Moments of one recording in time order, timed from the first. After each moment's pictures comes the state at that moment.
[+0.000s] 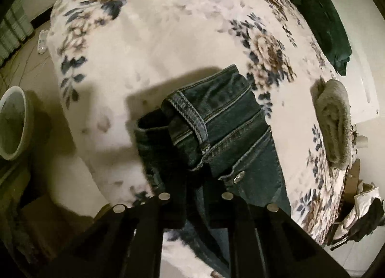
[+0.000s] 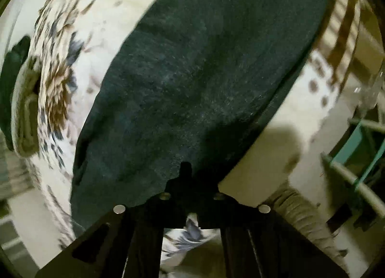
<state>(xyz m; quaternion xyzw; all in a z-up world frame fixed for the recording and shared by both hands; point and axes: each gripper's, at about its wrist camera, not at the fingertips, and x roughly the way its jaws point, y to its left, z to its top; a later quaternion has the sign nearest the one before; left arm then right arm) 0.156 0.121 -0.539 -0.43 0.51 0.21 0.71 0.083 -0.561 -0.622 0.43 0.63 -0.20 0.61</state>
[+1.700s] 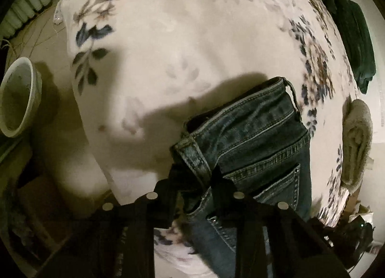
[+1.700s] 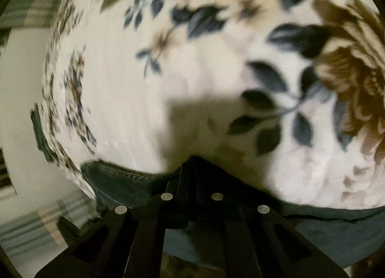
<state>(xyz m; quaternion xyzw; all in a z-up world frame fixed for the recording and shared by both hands) 0.143 0.146 -0.589 -0.47 0.54 0.25 0.65 0.364 -0.296 -0.613 0.20 0.75 0.15 0.61</state>
